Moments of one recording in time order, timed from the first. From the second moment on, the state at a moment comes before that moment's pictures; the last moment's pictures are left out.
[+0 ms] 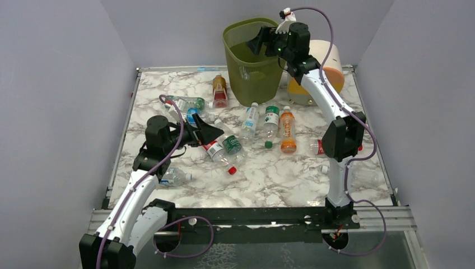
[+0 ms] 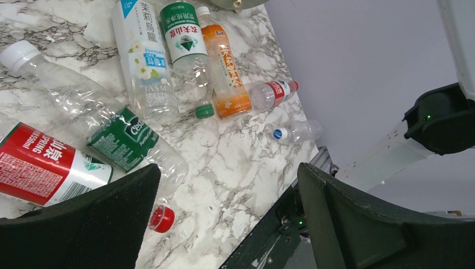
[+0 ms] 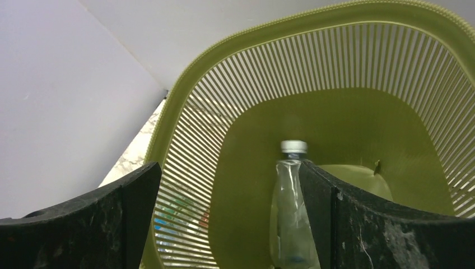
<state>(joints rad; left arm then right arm) -0.24 0.83 0.65 -0.08 0.61 -0.72 0.35 2.11 2.12 -0.08 -0.28 0.35</state>
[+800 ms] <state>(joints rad) -0.24 0.87 0.54 0.05 0.66 -0.77 0.35 1.42 1.46 -0.25 -0.21 0.33</state>
